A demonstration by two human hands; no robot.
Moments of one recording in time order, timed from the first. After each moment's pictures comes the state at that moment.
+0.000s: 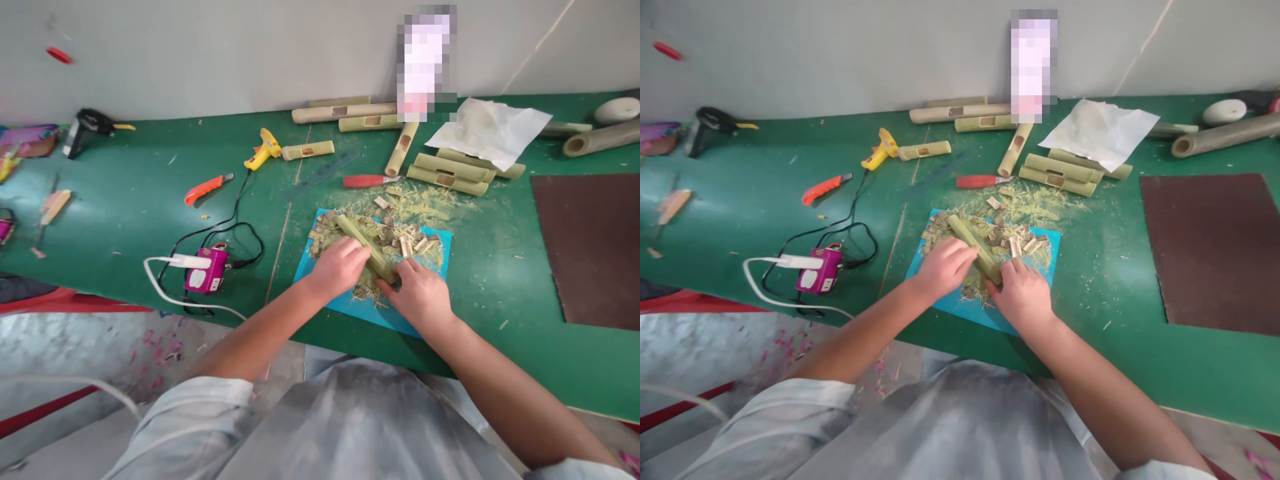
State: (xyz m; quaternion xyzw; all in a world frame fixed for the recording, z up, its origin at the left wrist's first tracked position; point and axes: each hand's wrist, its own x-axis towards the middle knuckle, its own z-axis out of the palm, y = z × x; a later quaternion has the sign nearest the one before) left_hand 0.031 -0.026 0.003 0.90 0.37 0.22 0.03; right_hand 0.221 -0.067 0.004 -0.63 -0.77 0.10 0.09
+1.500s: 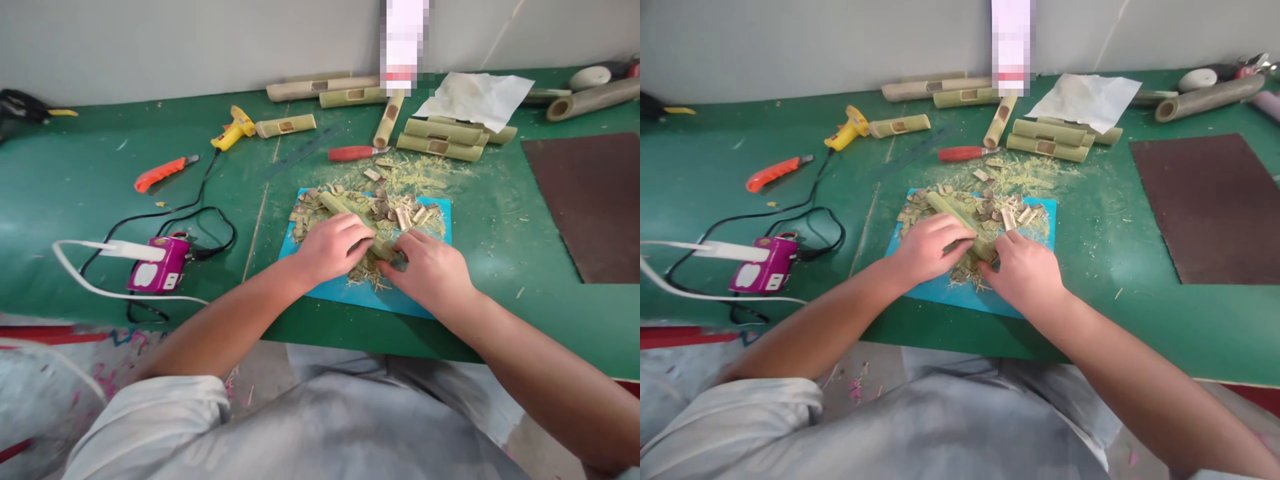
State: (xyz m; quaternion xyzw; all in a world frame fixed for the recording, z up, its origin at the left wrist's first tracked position) left_hand 0.026 -0.014 0.002 0.91 0.30 0.26 0.08; right_hand 0.222 -0.072 0.010 -0.63 -0.77 0.06 0.10
